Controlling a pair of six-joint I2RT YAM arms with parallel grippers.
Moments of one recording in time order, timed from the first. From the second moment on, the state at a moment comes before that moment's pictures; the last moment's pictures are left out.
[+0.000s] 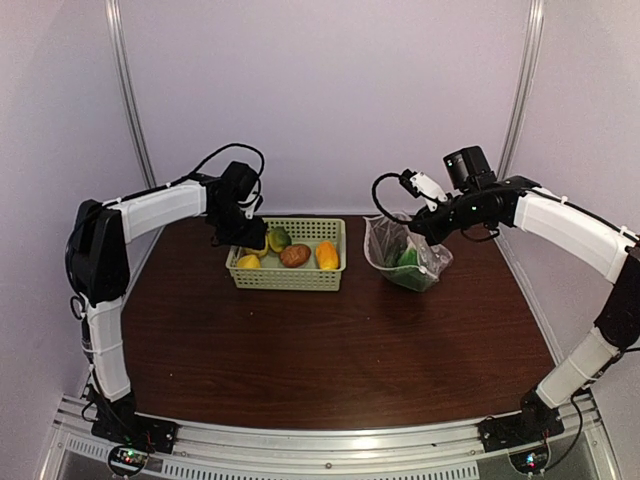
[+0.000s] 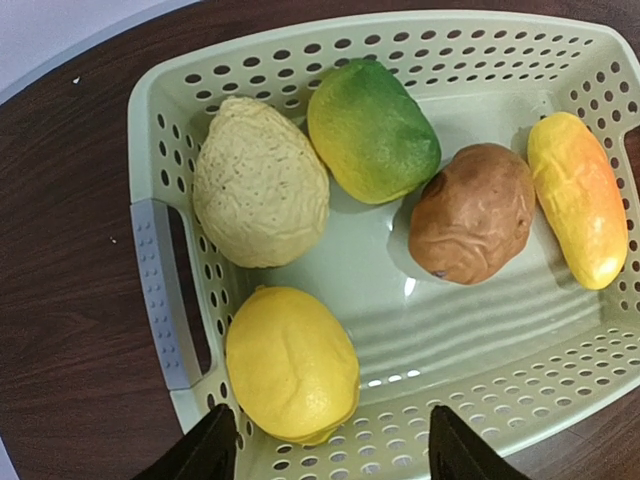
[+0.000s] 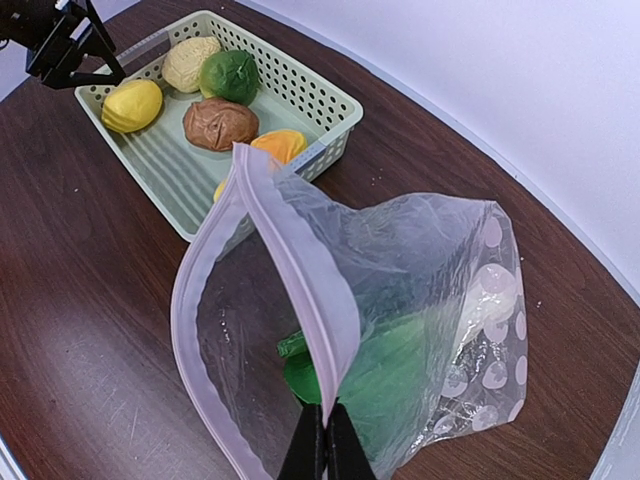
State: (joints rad) left arm -0.49 2.03 1.76 -0.79 -0.10 -0.21; right arm 0.46 1.53 1.40 -0.61 -0.13 -0.23
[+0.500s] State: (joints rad) left arm -0.49 2.14 1.76 -0.84 -0.17 -0.25; right arm 0.46 1.53 1.40 -0.61 -0.15 -0.23
